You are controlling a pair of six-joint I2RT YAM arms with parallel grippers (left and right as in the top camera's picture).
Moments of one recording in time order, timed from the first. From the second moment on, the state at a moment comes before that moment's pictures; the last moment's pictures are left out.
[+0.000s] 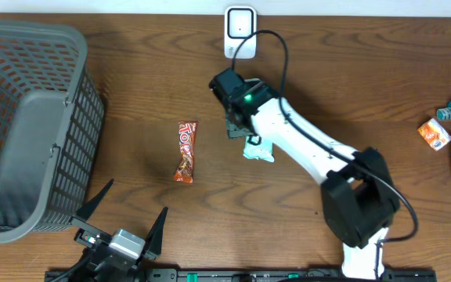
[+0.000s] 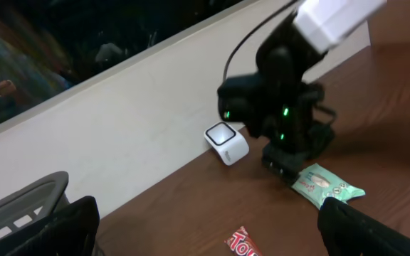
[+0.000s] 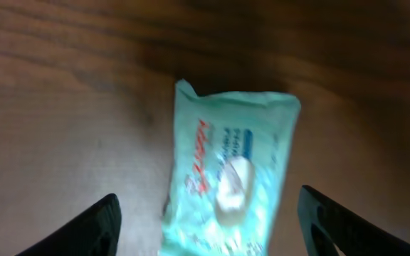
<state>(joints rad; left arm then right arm) -0.16 0.01 0.69 -0.69 0.31 0.41 0.67 2.05 1.61 -0.93 0.32 0.55</state>
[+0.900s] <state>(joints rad) -0.16 0.01 0.69 -0.69 0.31 0.41 0.56 2.22 1.76 -1.19 -0.36 0.17</state>
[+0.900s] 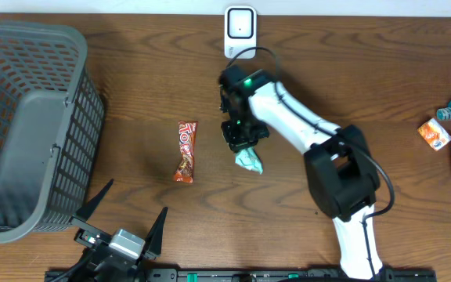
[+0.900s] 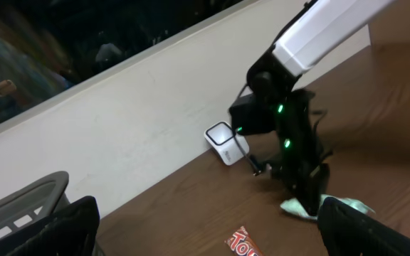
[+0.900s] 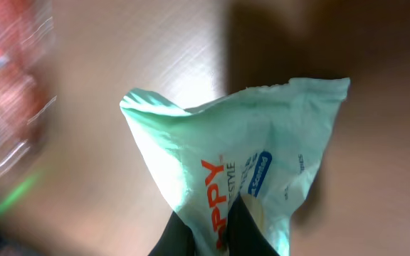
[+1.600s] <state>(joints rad) -0.16 0.01 0.69 -0.69 0.31 0.41 0.43 2.22 1.77 -1.70 -1.22 0.12</state>
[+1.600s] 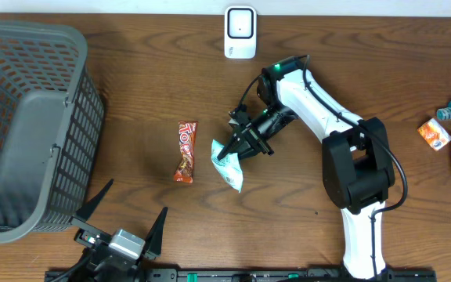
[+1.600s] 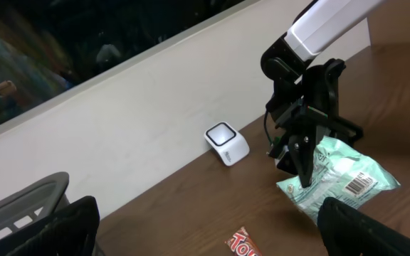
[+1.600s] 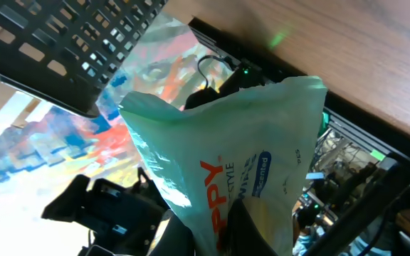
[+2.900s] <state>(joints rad) -0.16 0.01 0.69 -0.69 0.31 0.41 0.44 2.21 1.79 -1.45 -0.95 -0.28</state>
